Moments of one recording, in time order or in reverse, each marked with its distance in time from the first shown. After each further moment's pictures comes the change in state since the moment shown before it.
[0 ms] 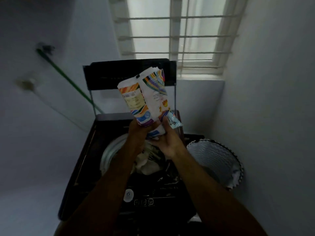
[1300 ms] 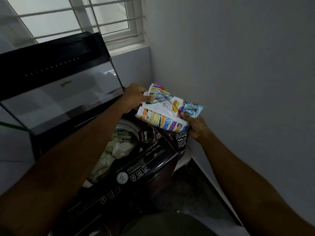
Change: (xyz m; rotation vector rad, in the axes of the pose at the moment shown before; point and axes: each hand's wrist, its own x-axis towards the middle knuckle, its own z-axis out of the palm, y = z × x) left_hand 0.022 0.018 0.076 0.686 -0.781 -0.034; right_hand -0.167 0.008 -0.128 -0.169 0.600 -0.553
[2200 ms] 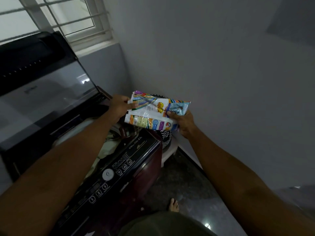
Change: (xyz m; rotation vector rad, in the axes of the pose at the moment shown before) left_hand 0.002 -0.048 0.061 -0.010 0.011 -0.008; right_hand -0.050 0.012 -0.030 -0.038 0.327 -0.120
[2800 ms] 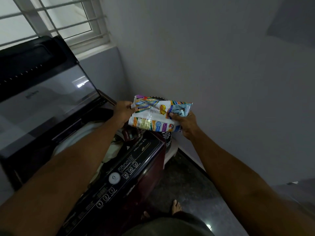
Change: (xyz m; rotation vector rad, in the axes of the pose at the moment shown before) left_hand 0.014 -0.026 0.003 -0.054 0.006 0.009; right_hand -0.013 -0.001 0.013 -0.009 0.036 -0.057
